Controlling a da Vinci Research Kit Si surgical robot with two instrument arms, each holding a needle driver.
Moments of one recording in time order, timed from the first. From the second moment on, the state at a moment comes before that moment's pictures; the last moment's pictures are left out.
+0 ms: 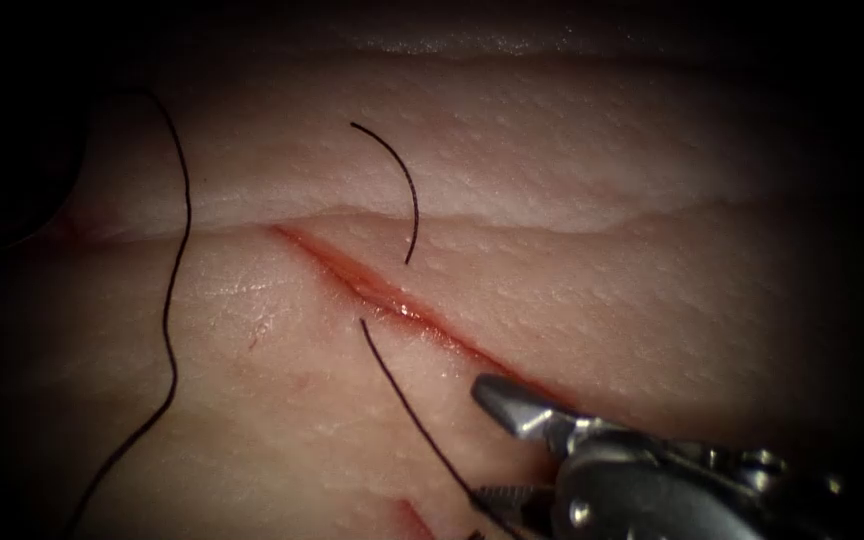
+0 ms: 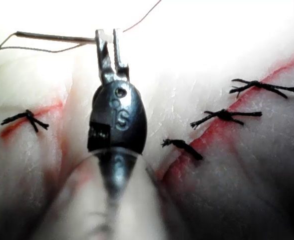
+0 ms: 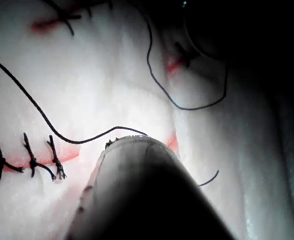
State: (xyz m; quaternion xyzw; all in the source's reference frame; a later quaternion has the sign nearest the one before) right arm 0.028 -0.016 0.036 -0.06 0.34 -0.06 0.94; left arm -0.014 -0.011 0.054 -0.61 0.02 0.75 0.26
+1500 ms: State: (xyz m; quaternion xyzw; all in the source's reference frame) right arm 0.037 0.000 0.059 0.18 0.25 0.43 0.85; left arm -0.014 -0.011 0.054 -0.61 0.02 0.75 0.26
